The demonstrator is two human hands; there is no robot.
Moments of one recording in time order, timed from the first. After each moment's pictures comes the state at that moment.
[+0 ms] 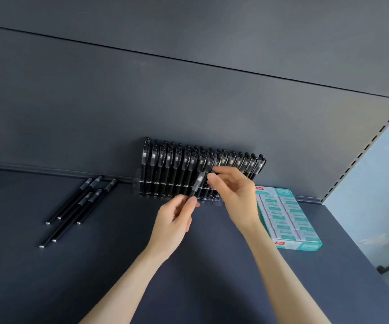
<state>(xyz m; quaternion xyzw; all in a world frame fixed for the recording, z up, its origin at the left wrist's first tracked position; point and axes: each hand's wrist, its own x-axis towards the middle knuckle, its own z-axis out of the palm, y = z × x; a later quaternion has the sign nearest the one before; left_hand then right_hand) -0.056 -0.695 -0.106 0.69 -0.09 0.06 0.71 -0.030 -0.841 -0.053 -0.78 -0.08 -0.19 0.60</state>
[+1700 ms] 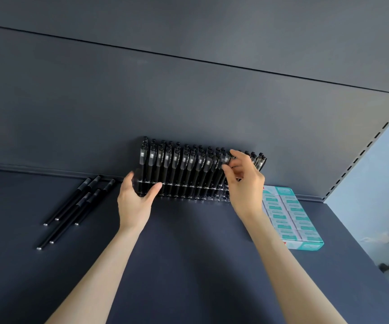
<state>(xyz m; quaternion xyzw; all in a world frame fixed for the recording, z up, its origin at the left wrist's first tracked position) 0.006 -0.640 -0.129 0.77 0.12 0.21 0.59 0.006 -0.858 -0.063 -0.82 -0.06 -0.36 0.44</state>
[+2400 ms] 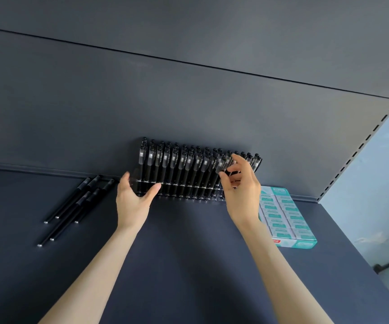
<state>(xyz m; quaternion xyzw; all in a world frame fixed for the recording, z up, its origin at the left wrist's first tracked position) -0.005 -0.643 -0.120 0.77 0.13 0.19 0.59 -0.017 -0.854 -0.063 -0.83 -0.03 -0.34 0.43</state>
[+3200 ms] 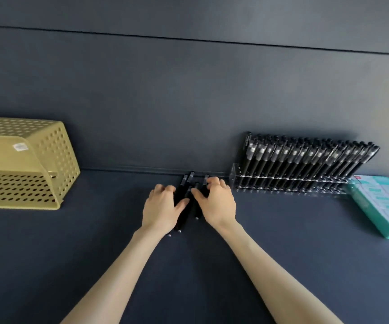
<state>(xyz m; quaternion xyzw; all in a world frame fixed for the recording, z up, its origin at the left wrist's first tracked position) -0.023 -0.451 -0.114 0.96 0.03 0.04 0.27 -0.004 -0.585 -0.123 -0.94 0.03 -0.08 0.33</state>
